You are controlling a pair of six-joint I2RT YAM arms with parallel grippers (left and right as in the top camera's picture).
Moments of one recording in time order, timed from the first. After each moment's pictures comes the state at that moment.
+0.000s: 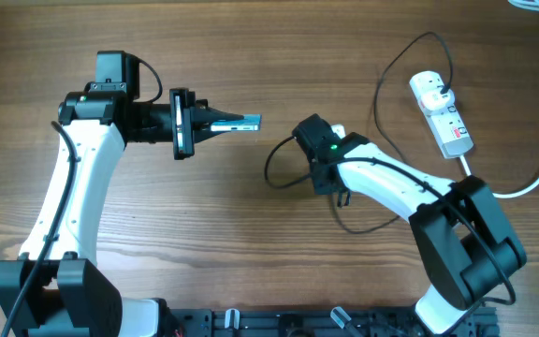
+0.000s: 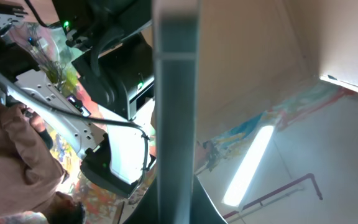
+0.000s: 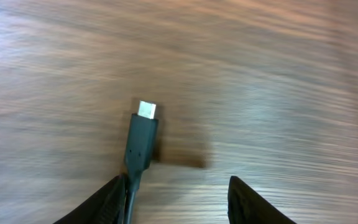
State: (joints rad) left arm 0.00 1.58 1.32 -1.04 1.52 -1.28; right arm 0.57 1.84 1.05 -0.69 0.32 0.38
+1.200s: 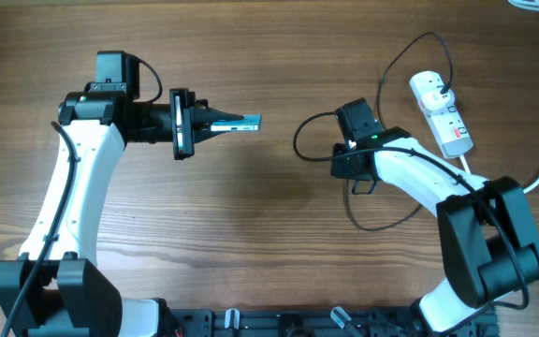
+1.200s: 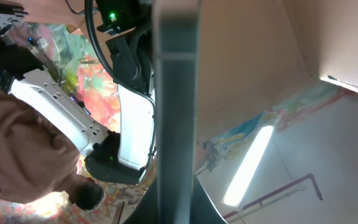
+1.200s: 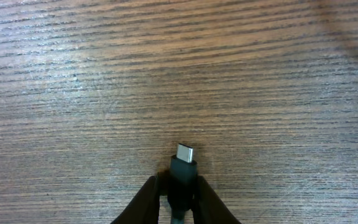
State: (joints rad) left arm 0.00 1.58 1.32 -1.04 1.52 -1.28; right arm 0.37 1.79 0.97 -0.52 0.06 0.47
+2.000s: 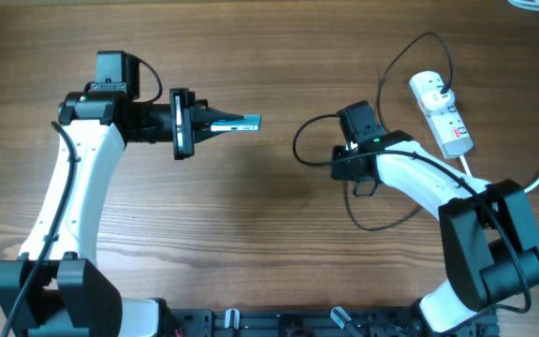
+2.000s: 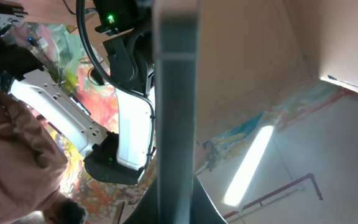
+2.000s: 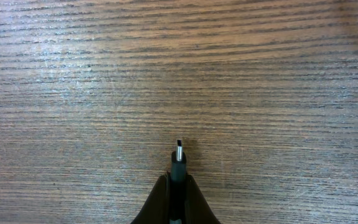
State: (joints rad) left arm 0.00 1.58 1.32 -1.04 1.52 -1.28; right arm 0.37 1.78 0.94 -0.49 0.03 0.41
